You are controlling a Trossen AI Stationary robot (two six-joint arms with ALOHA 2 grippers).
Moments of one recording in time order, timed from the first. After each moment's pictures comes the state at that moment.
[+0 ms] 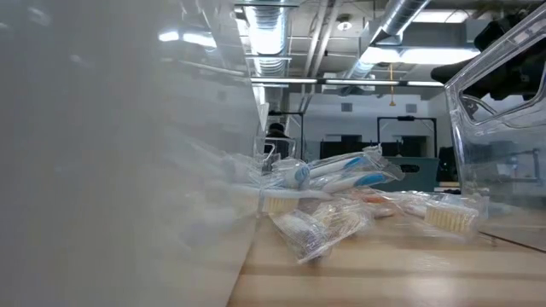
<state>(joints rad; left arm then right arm) -0.01 0.28 0.10 0.49 -0.01 -0.09 -0.02 0.01 0.01 0.01 0.00 0.22</state>
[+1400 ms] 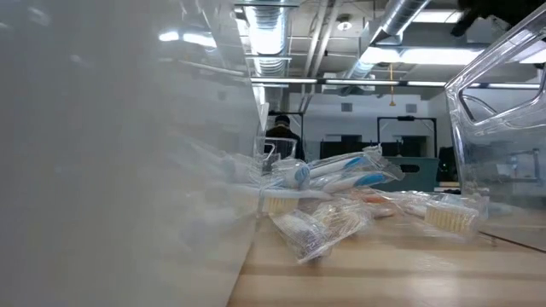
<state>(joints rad) 0.00 0.95 0.49 1.12 0.11 0.09 -0.05 0.30 0.17 0.72 0.05 -0.03</state>
